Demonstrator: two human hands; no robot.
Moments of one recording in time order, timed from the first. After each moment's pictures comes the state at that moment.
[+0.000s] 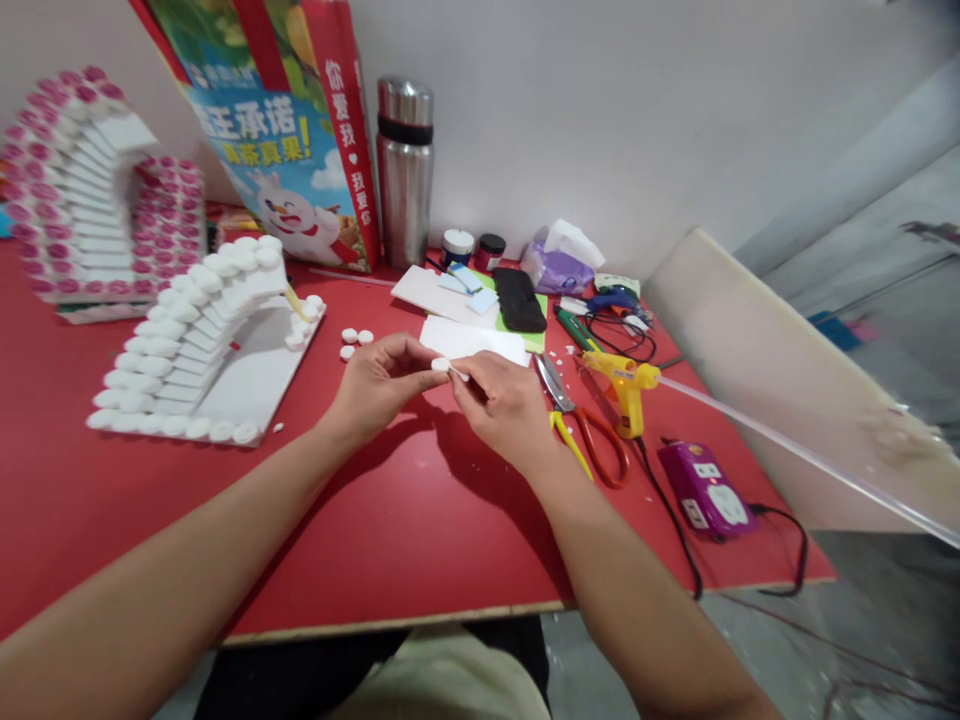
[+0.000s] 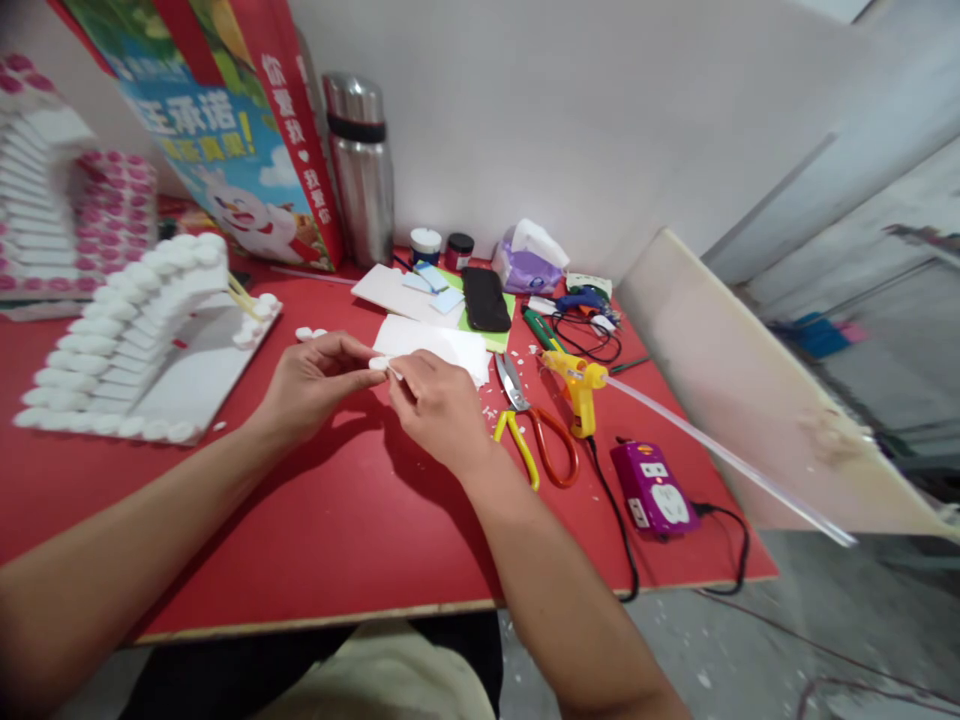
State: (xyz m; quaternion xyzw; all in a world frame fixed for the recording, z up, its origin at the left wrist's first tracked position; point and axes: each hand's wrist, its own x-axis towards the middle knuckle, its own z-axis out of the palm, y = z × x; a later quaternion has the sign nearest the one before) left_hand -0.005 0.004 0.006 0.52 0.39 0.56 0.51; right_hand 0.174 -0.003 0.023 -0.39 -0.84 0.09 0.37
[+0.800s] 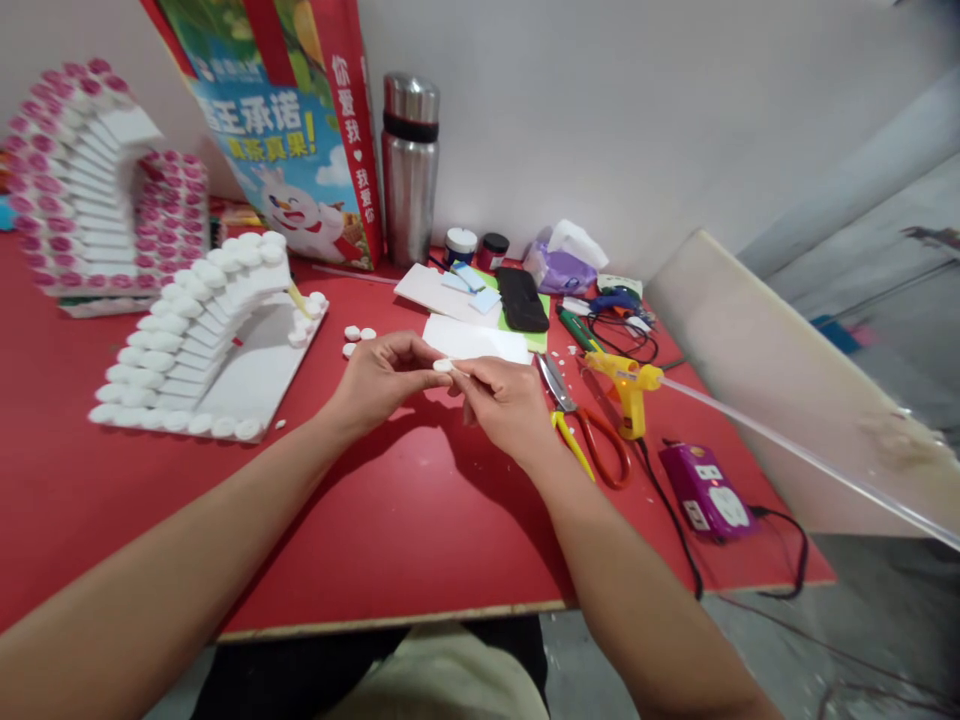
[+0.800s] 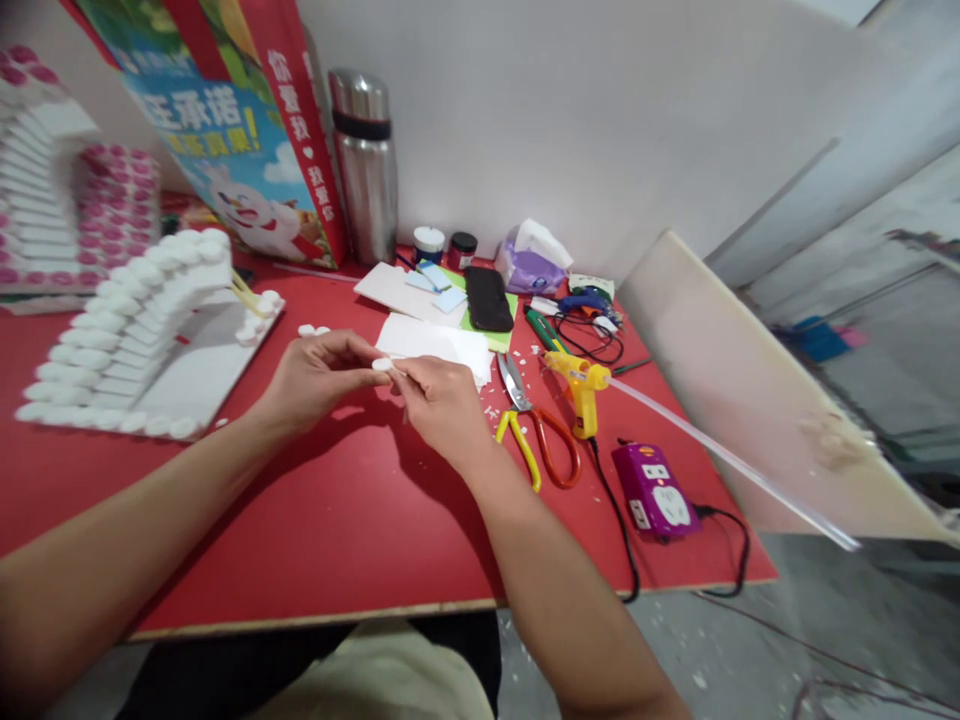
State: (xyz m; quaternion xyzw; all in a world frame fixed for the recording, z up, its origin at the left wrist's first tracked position) left_hand -0.011 0.010 0.008 0.55 0.40 0.52 0.52; right_hand 0.174 0.000 0.018 -0.41 -0.79 0.24 0.39
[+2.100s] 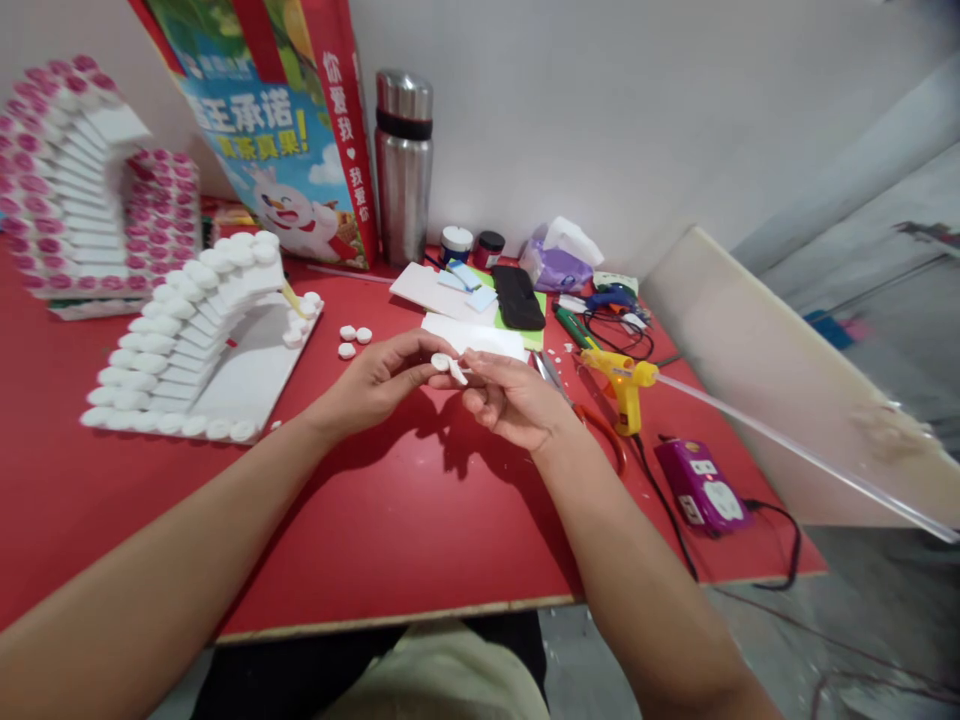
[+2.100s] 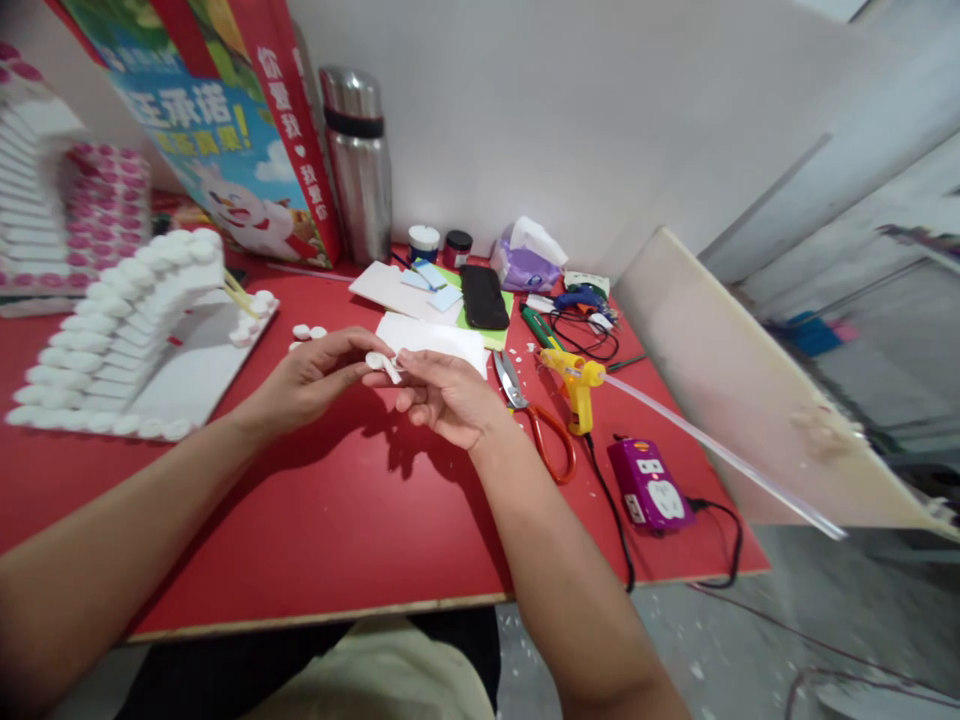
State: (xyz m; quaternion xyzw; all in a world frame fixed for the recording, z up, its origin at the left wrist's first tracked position) left_hand -0.022 0.009 0.013 0.65 0.32 0.47 0.51; right_hand 0.184 0.011 0.032 -0.33 -0.35 0.81 0.34
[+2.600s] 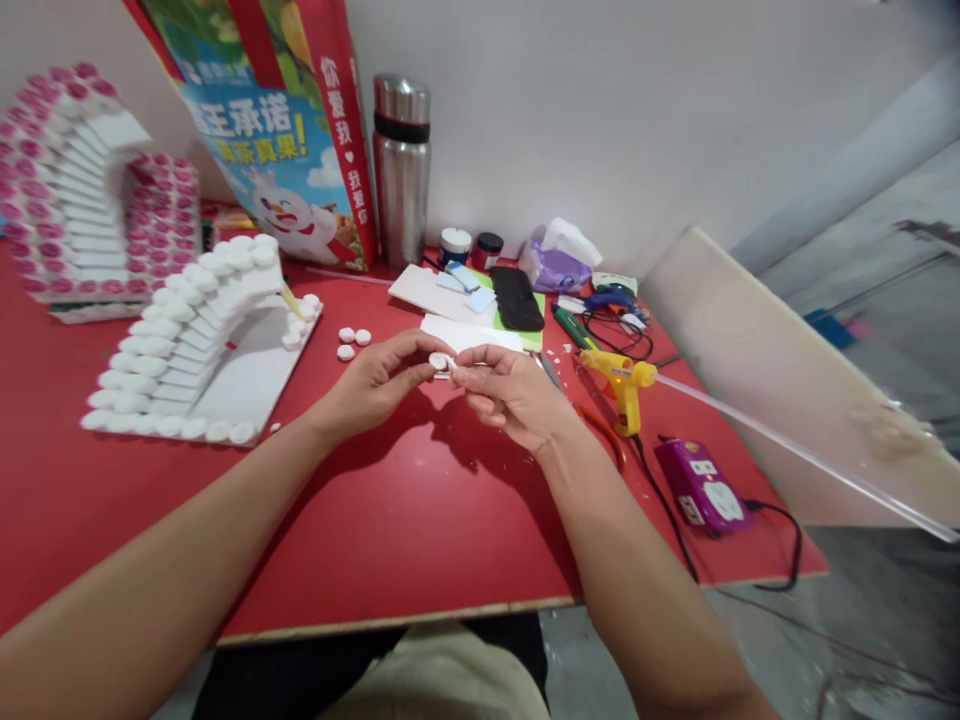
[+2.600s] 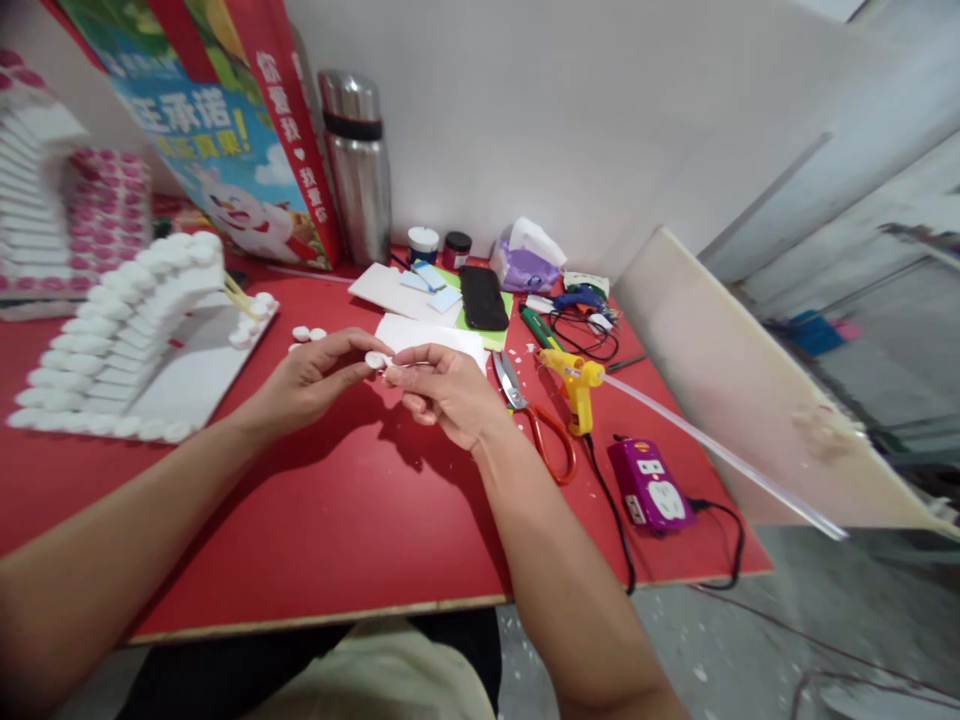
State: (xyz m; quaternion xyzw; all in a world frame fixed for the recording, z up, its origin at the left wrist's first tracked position) left_hand -0.023 0.010 0.014 0.72 0.33 0.45 0.42; right_hand 0.182 0.005 0.042 -0.39 -0.40 0.74 0.38
